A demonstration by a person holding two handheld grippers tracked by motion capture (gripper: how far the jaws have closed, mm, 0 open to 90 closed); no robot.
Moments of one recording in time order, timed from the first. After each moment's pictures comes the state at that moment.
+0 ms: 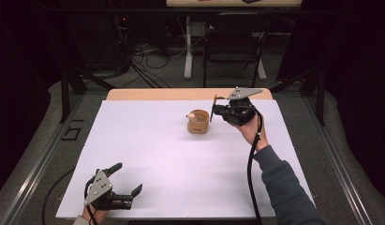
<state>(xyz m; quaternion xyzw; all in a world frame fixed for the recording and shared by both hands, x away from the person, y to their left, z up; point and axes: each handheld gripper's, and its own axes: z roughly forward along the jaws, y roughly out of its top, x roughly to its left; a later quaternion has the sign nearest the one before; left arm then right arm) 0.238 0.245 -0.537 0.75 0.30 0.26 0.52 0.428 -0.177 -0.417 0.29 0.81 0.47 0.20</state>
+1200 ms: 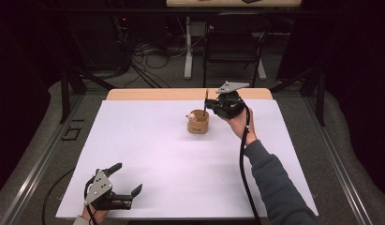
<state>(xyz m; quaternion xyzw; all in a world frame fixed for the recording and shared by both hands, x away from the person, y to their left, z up) 0.238 0.245 -0.537 0.75 0.30 0.26 0.52 0.456 -0.151 -0.422 0.31 0.80 0.46 0.21</state>
